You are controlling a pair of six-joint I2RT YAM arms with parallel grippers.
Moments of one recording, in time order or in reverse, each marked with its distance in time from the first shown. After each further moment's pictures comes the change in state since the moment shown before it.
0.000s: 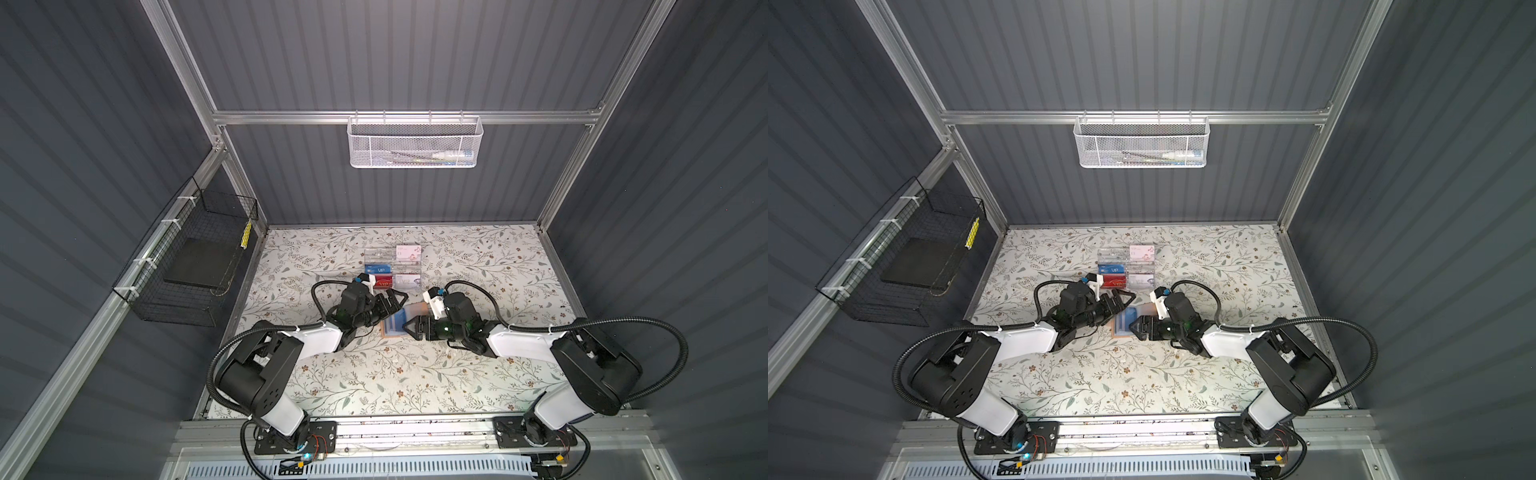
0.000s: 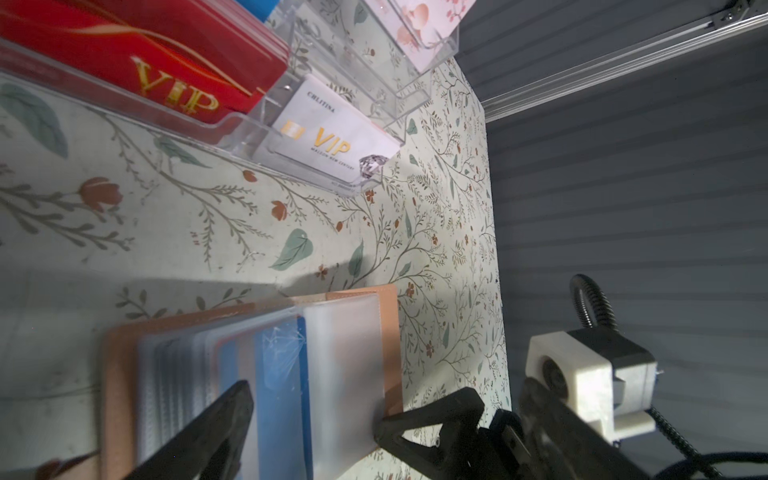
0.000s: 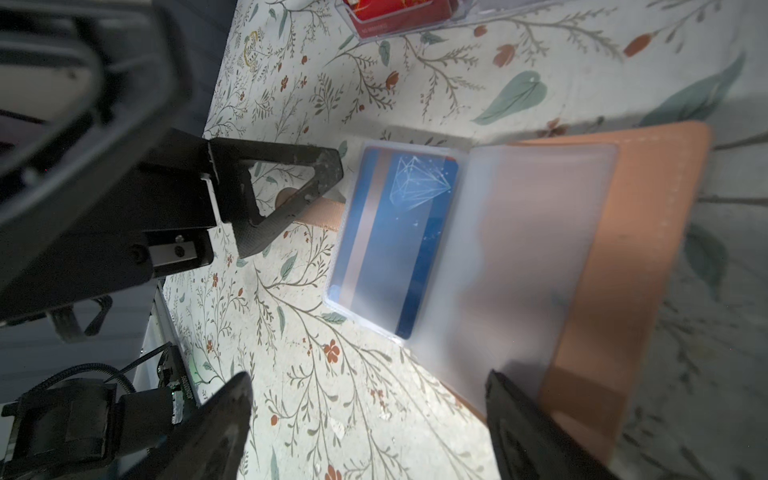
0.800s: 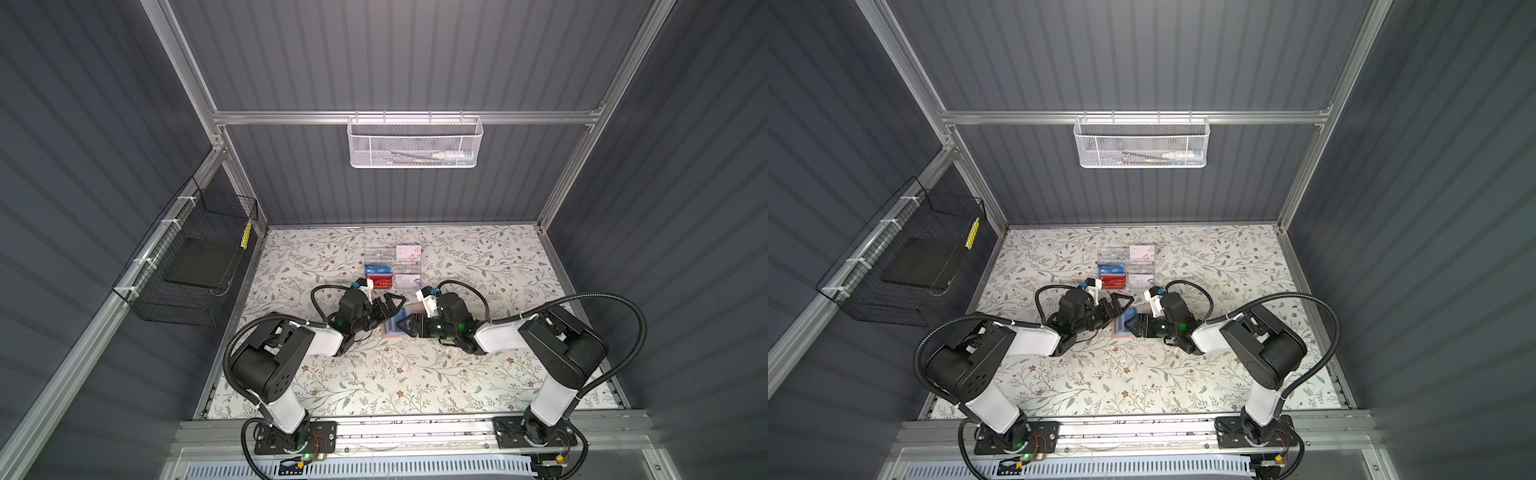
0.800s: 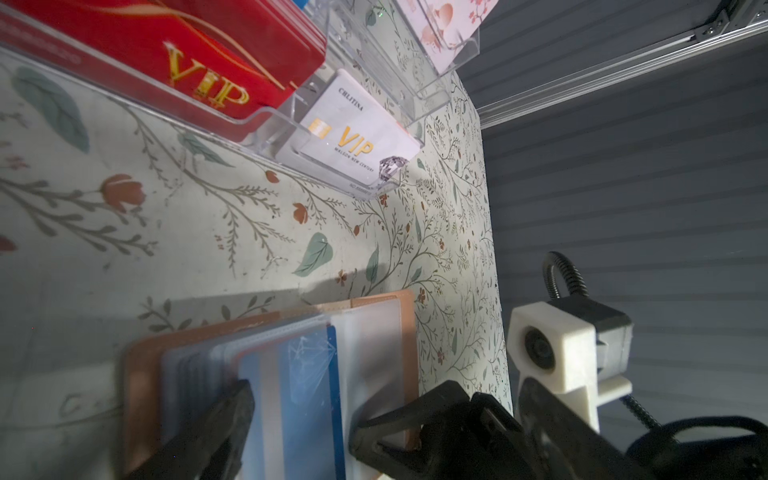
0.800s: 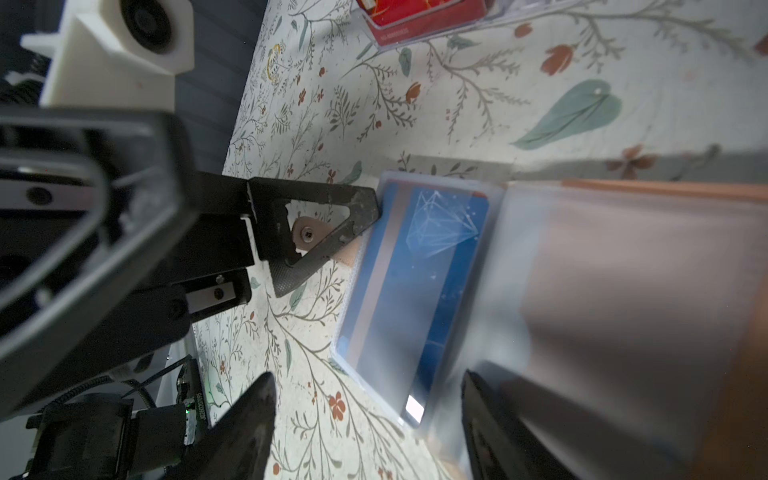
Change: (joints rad) left arm 0.032 0.076 -0.080 0.209 0.019 -0.012; right arm -0.003 0.185 0.018 0.256 -0.073 0.059
